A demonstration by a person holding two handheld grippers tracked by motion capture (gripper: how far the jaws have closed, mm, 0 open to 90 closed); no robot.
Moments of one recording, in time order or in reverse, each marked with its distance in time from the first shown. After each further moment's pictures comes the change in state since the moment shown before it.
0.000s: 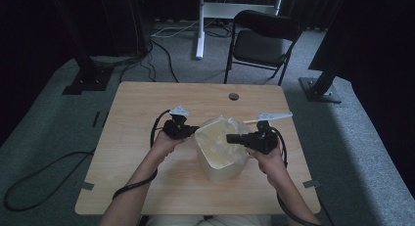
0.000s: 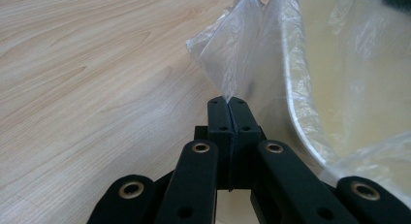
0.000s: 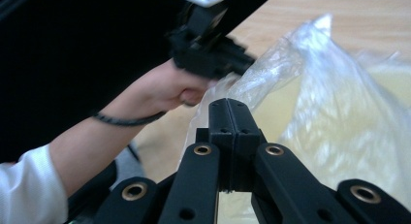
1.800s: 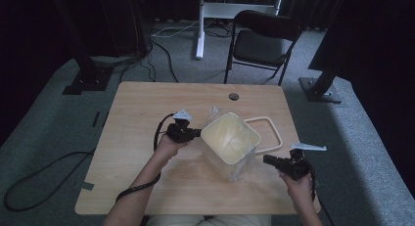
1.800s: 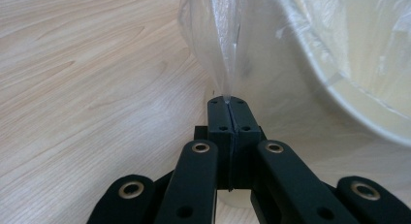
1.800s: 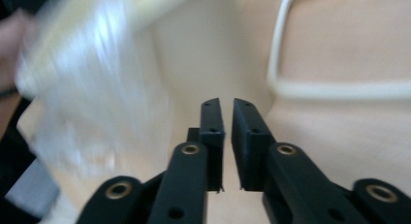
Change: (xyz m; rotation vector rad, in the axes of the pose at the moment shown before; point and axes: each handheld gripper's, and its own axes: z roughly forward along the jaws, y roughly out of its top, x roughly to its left) left arm -0.006 -0.009 0.013 -0.012 -0.002 0.001; right arm -0.053 -0.100 -0.073 -0.057 -0.386 0.192
